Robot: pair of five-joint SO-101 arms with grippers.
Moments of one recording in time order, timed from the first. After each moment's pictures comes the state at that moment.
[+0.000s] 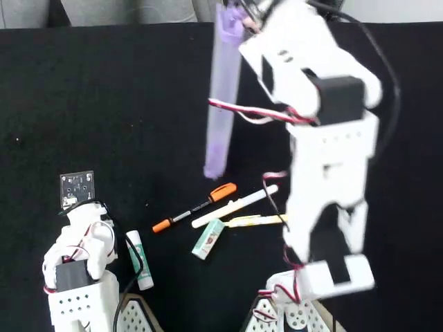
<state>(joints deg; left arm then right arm) -18.1 -104.0 96.0 70.4 -5.9 -11.3 1.2 -44.6 78.8 30.9</state>
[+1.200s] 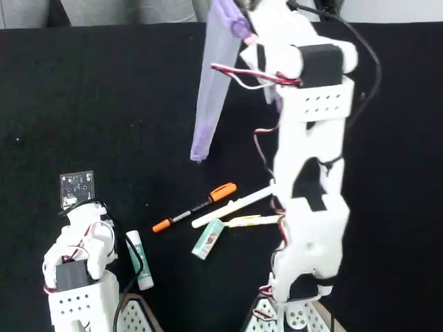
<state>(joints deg) -18.1 -104.0 96.0 70.4 -5.9 -7.2 26.5 -73.5 99.5 32.1</state>
